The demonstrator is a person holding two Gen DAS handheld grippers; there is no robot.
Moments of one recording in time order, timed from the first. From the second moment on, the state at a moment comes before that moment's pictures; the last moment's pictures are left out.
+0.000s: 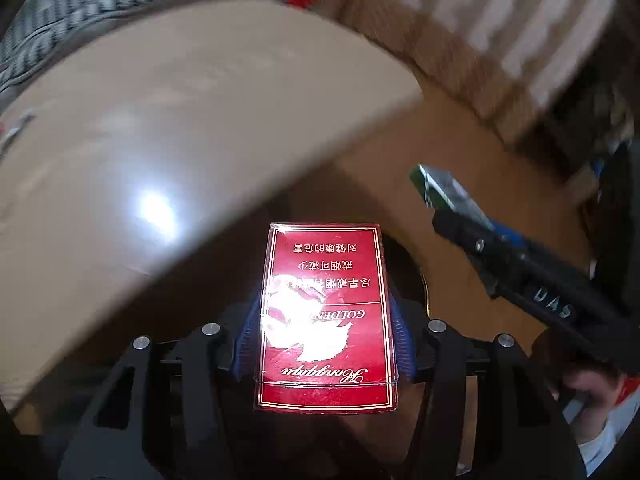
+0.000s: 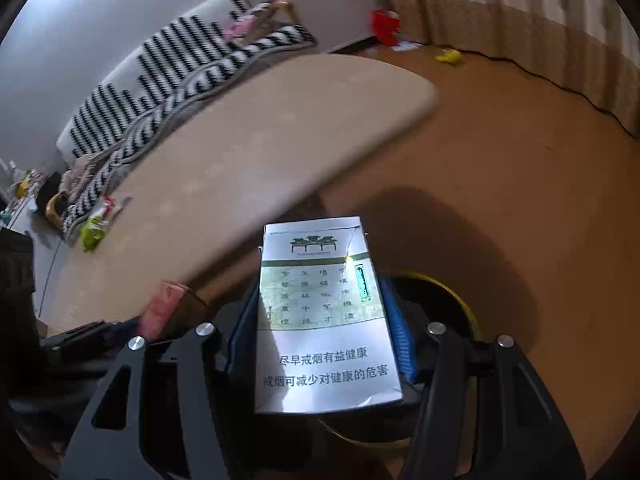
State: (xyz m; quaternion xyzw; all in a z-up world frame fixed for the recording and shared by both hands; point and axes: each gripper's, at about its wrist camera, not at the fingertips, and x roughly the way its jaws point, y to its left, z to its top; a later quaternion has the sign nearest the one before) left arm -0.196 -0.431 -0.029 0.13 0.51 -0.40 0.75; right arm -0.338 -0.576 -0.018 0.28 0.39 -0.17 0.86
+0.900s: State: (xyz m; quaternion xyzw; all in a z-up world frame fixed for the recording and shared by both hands) left arm -0.227 -0.481 -0.064 0.20 0.49 -0.42 0.73; right arm -0.366 -0.628 -0.068 0.43 0.36 -0.20 0.80
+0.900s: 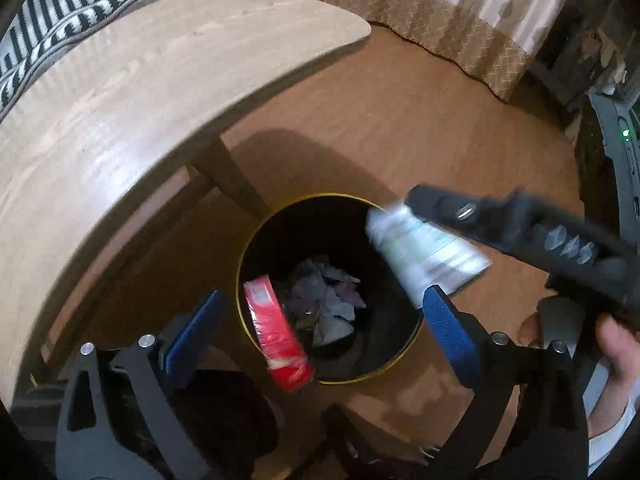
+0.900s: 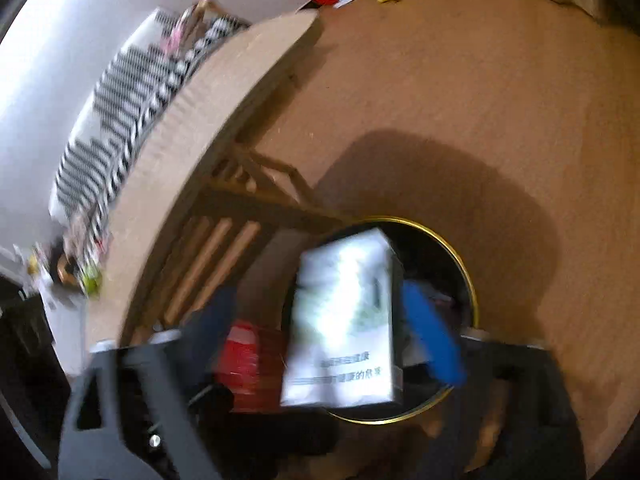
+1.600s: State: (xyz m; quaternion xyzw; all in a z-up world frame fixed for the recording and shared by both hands) left arm -0.014 -0.146 0.028 -0.01 0.46 -0.05 0.89; right arm -0.150 -0.499 0.025 0.25 0.37 -0.14 0.88
